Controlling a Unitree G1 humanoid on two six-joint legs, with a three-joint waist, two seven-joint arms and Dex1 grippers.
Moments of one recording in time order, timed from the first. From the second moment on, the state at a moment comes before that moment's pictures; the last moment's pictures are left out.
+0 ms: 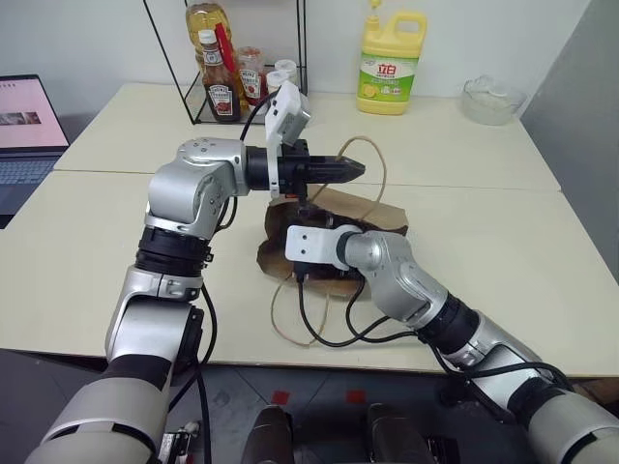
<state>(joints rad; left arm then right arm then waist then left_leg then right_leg) -1.05 0.45 -0.09 0.28 -0.42 0.61 -1.21 -0.87 -0.23 0.71 0.08 -0.53 0.66 0.71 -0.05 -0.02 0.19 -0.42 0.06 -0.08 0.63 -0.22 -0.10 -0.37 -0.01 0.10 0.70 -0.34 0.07</state>
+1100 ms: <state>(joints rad) -1.04 0.46 -0.09 0.29 -0.41 0.56 -1.19 -0.80 -0.34 0.63 -0.11 -0.51 0.50 0.88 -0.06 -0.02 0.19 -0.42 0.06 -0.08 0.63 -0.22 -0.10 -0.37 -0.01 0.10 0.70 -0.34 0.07</state>
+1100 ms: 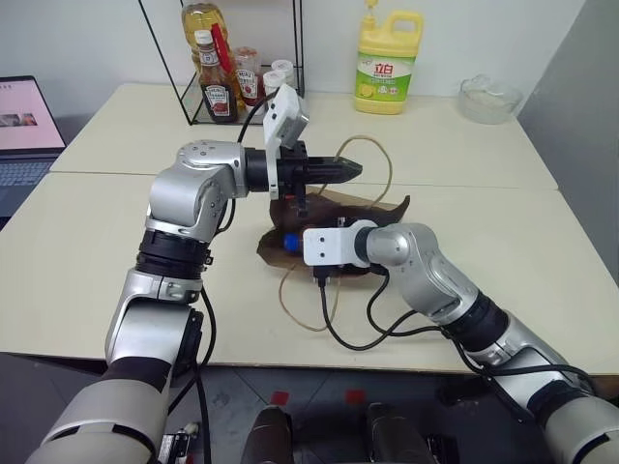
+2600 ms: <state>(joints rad) -1.06 0.42 -0.10 0.45 -0.33 0.45 -1.19 -0.53 -0.63 0.16 -0.59 0.09 0.10 0.98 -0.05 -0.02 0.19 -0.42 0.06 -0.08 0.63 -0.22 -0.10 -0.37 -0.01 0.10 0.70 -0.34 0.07</state>
